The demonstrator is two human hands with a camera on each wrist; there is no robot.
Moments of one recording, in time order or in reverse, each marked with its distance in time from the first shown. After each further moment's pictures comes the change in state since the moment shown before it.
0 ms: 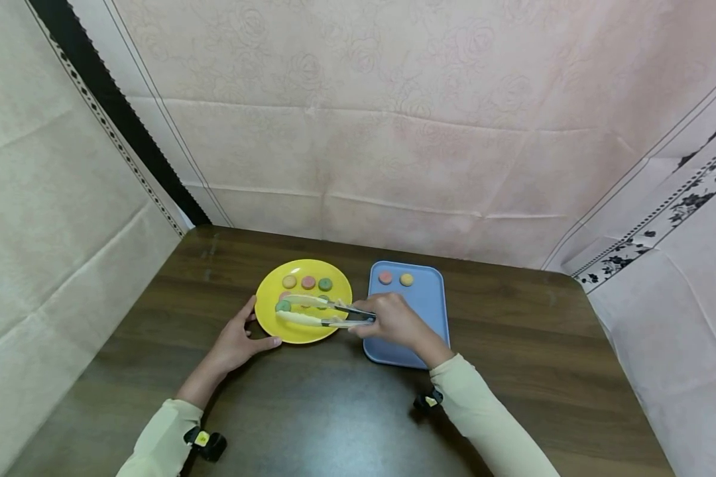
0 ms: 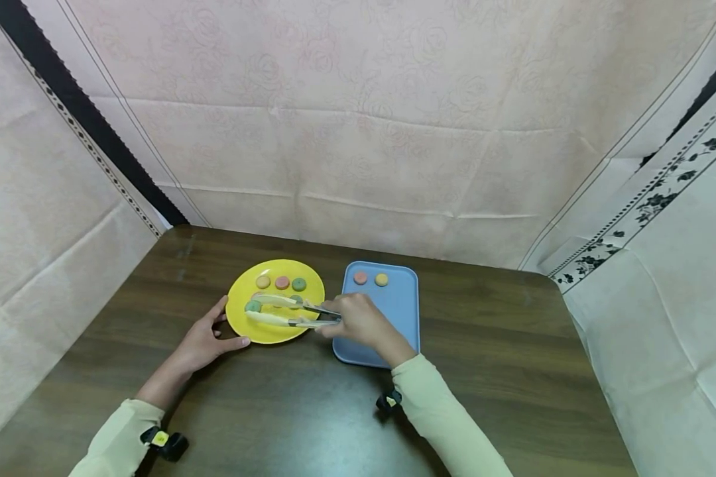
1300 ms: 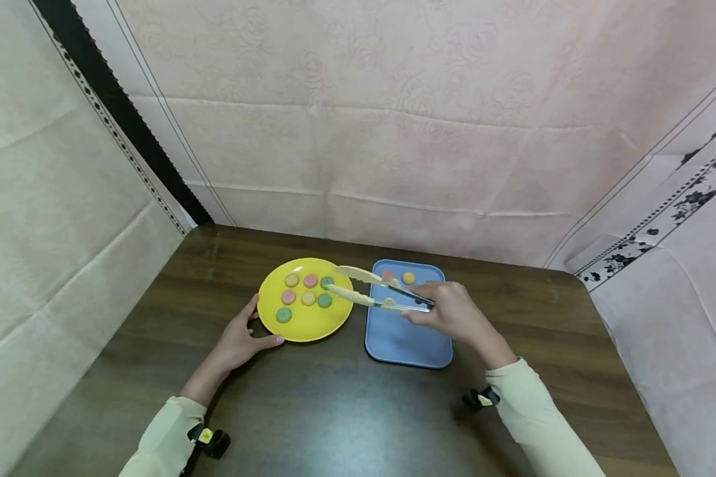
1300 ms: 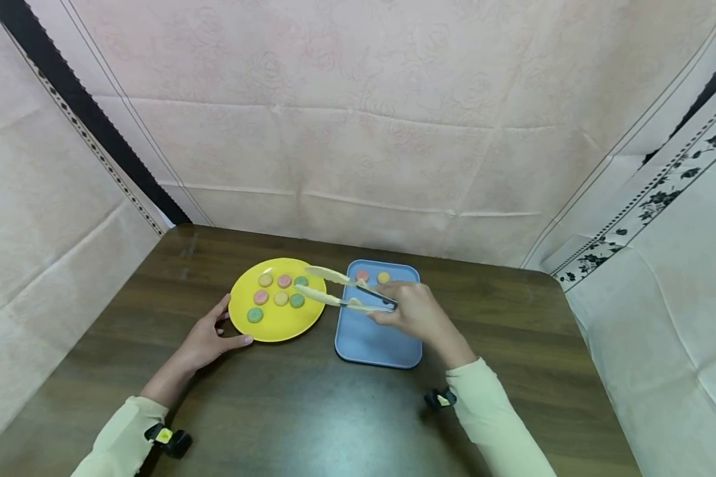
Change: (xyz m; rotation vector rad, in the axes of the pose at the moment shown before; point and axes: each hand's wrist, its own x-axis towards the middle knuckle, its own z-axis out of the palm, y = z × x) left_hand 0.000 -0.002 0.002 -0.010 0.007 -0.009; right_hand -0.057 0.027 -0.062 -0.114 0.175 0.106
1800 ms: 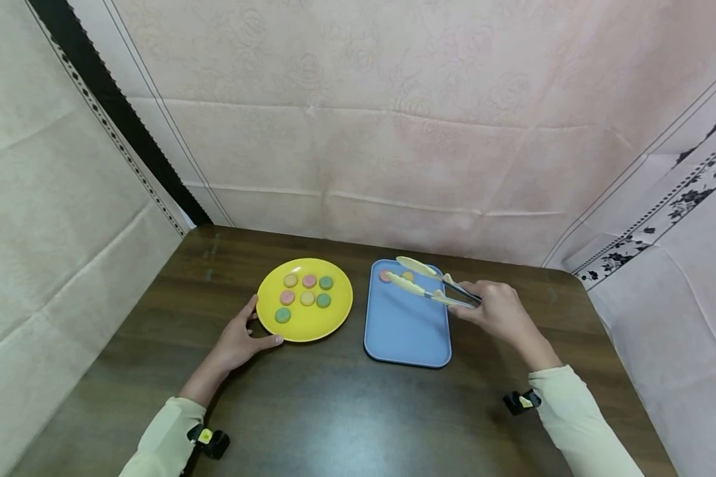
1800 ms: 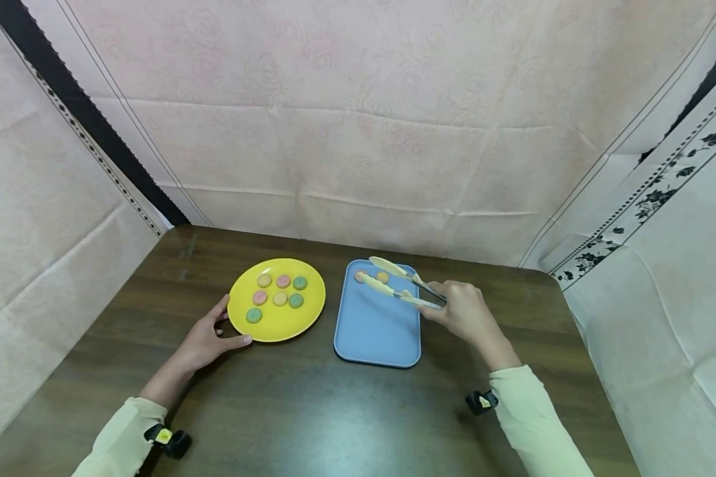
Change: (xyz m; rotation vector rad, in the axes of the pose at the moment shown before) left_hand 0.000 0.002 0.000 0.013 0.002 -0.018; right_hand -0.040 0.056 -0.031 -0.126 0.011 0.220
